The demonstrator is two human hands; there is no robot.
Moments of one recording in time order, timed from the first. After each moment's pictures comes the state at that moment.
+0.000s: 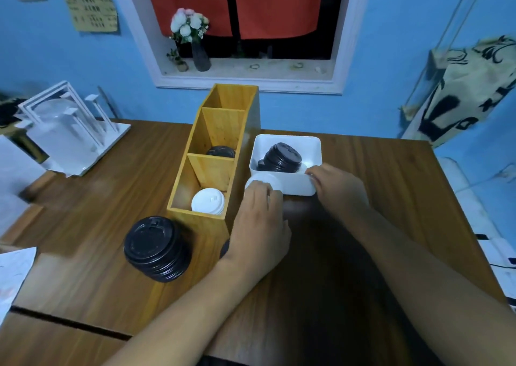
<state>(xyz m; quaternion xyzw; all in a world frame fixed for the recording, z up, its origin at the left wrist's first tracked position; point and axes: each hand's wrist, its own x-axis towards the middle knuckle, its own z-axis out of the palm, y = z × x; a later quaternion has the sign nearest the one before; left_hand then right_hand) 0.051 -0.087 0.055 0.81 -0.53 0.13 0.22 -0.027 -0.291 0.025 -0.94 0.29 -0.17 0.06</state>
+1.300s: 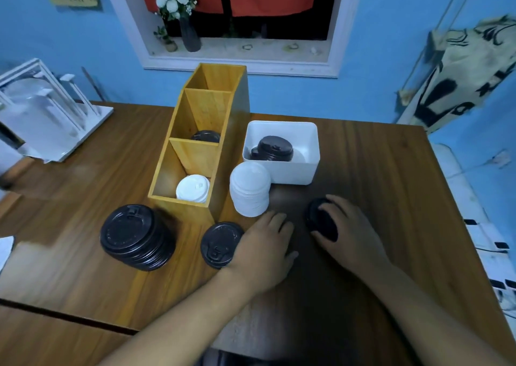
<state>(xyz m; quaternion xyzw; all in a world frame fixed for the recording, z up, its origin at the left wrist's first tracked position) 0.027 -0.086 0.001 0.77 -0.63 -0.08 0.06 -0.125 -0.247 -0.025 -0.93 0.31 -0.10 0.16</state>
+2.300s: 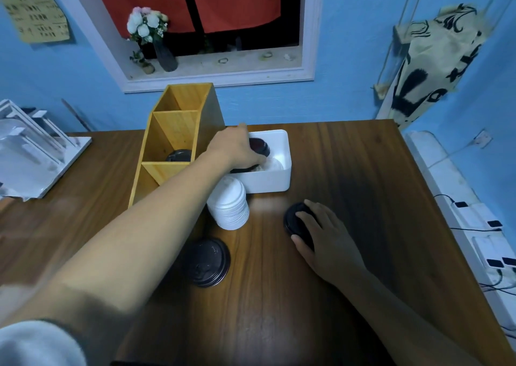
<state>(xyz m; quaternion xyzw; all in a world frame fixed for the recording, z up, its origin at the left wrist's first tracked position) 0.139 -0.238 0.107 0.87 -0.48 -0.09 0.04 -0.131 -0.239 -0.050 -0.93 0.31 -0.14 0.15</state>
